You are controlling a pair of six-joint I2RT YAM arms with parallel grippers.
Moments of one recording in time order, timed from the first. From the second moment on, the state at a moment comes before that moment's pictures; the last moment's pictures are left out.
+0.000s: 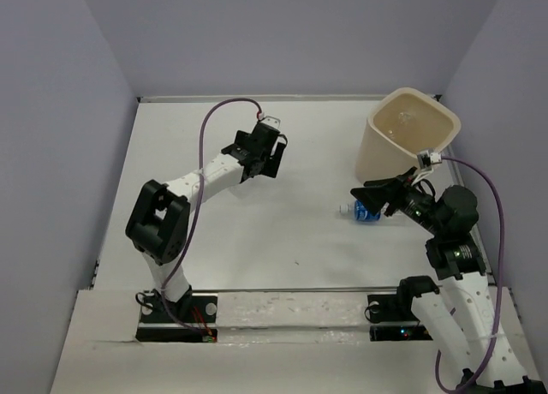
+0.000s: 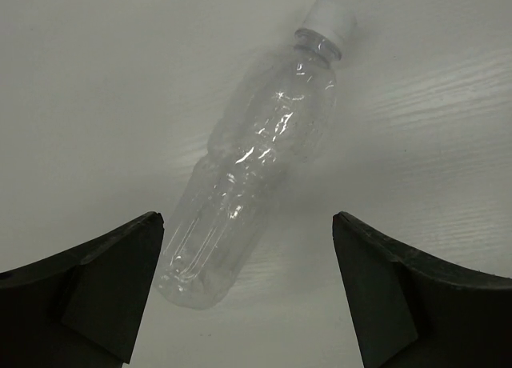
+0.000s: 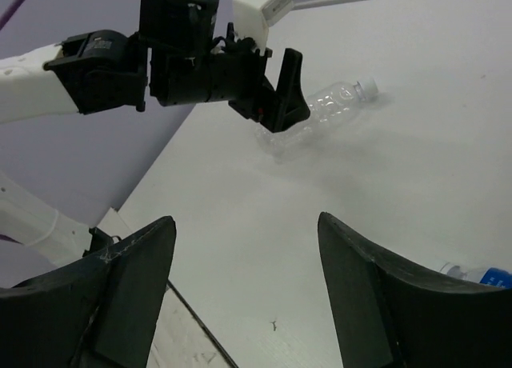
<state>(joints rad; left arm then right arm) -0.62 1.72 1.28 -0.39 -0.41 -0.17 0.14 0.53 0.64 -0.10 -0.64 0.59</state>
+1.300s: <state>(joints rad) -0.71 1.31 1.27 -0.38 -0.13 -0.21 0.17 0.42 0.34 -0.36 -0.08 0.80</state>
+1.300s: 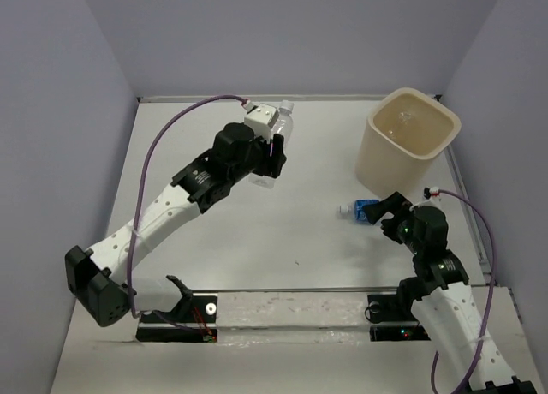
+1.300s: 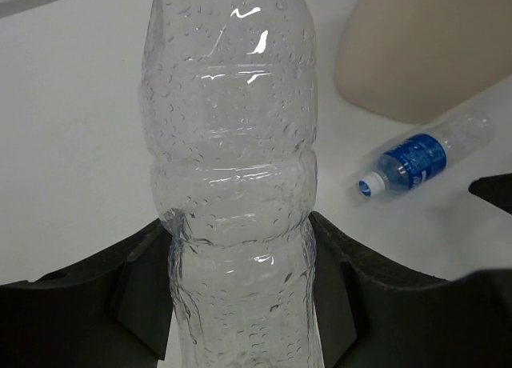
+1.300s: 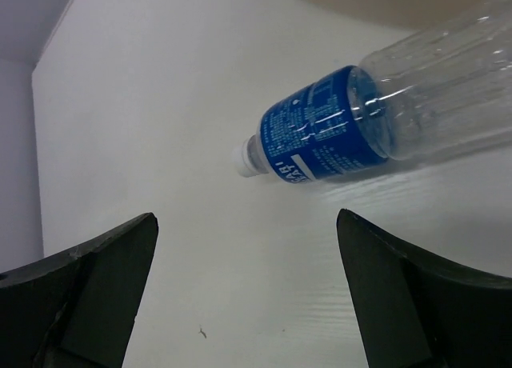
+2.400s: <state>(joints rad) -0.84 0.95 0.91 -0.23 0.02 -0.23 0.17 1.02 0.38 -0.13 0.35 1.19</state>
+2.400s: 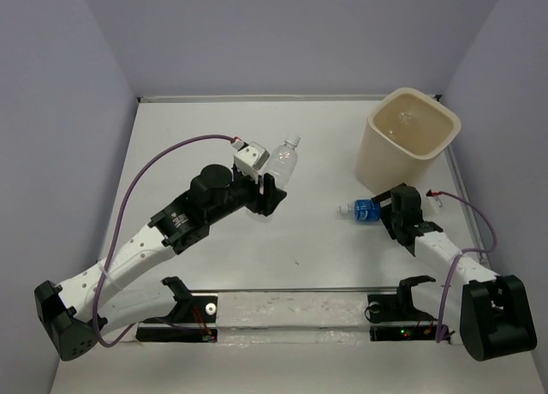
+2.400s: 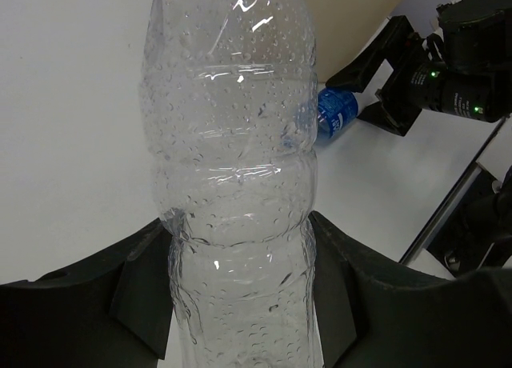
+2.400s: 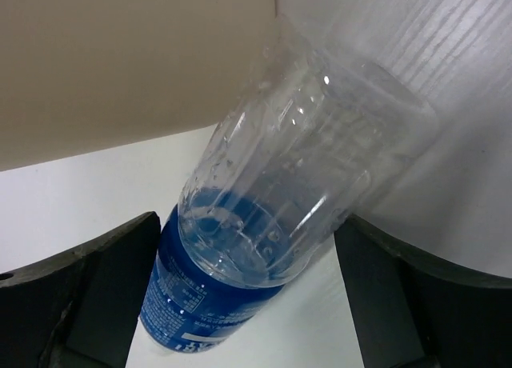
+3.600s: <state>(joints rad) -0.74 0.96 0.91 -0.23 -0.09 -0.23 0.43 0.84 1.00 -0.15 0.18 0.61</state>
